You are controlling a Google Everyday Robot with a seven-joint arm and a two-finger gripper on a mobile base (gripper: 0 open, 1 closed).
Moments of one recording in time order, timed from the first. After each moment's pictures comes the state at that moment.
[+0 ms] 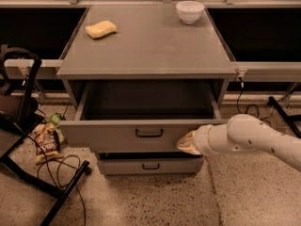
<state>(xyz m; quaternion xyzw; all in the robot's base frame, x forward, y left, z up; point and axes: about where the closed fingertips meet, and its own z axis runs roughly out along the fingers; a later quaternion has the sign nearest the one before) 0.564 -0.129 0.596 -0.58 0.72 0.10 0.36</state>
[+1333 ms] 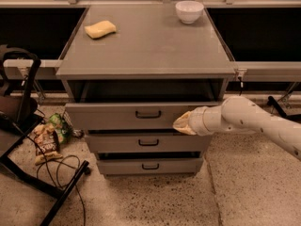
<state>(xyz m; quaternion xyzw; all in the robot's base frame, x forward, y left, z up) 0.632 -0.121 0.622 -0.60 0.69 0.08 0.40</state>
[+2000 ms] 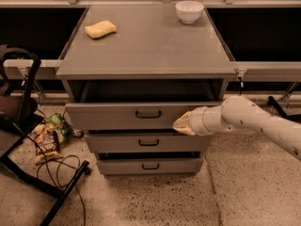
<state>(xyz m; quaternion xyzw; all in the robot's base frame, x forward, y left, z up) 0.632 -0.121 0.622 -0.60 0.69 0.08 0.40</state>
